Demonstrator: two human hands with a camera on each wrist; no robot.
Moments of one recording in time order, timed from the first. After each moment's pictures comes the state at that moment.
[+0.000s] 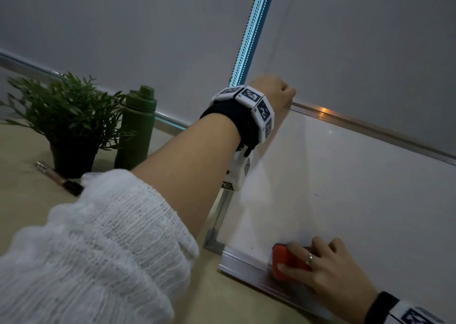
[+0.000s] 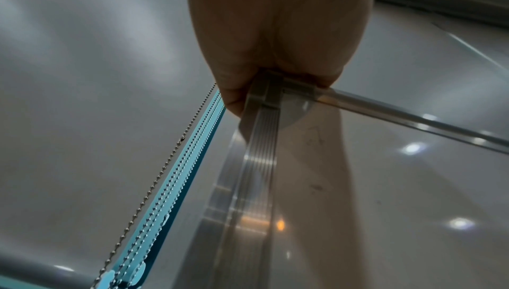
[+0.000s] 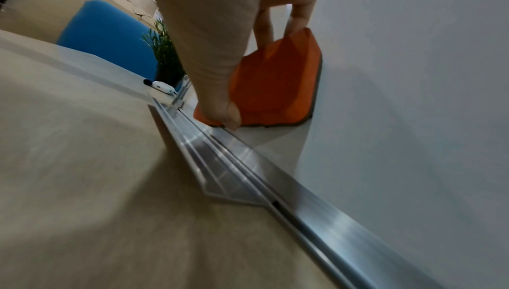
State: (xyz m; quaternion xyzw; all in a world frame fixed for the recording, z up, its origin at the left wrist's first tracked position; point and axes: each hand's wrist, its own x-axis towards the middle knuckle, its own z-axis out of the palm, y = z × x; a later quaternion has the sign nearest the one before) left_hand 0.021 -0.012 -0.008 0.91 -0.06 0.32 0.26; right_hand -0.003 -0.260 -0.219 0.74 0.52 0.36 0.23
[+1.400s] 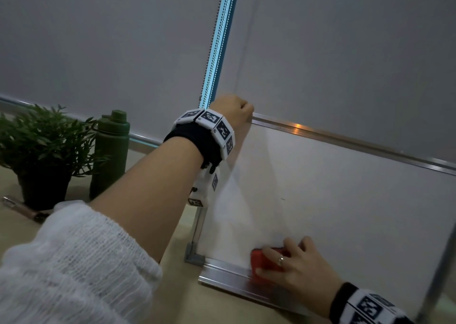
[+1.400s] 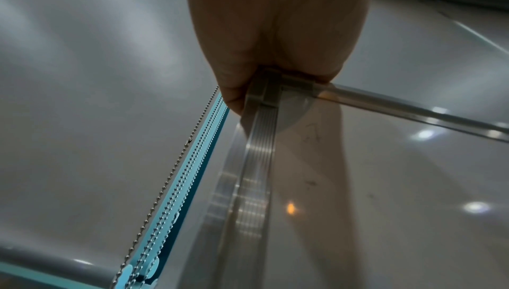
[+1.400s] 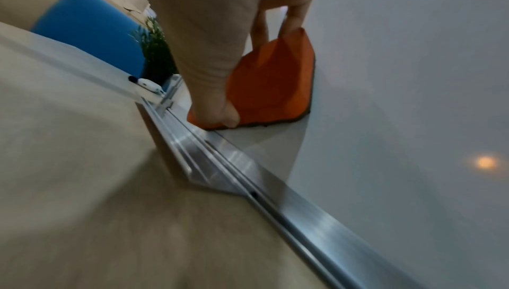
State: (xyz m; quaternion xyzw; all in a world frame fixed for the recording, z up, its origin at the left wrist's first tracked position) left_hand 0.021 -0.012 -0.011 0.90 -0.07 0.34 0.27; right_hand -0.009 -0.258 -0.217 0.73 0.49 0.39 0.26
